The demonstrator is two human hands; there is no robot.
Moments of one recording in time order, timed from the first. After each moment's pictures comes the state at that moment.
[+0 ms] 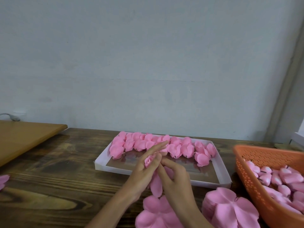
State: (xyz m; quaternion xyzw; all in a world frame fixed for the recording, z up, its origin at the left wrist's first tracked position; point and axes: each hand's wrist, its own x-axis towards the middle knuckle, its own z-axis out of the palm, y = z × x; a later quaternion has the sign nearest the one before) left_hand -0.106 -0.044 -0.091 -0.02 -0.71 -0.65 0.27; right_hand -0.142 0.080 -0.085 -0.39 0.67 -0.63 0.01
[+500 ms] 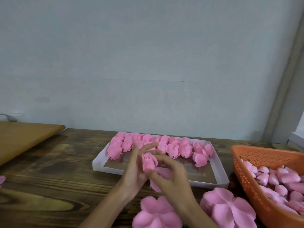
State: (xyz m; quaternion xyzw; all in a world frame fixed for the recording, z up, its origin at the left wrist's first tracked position) left_hand -0.109 -0.057 -0.089 0.04 -0.54 -0.81 0.22; right_hand -0.148 0.080 -0.080 -0.41 0.62 -0.67 0.03
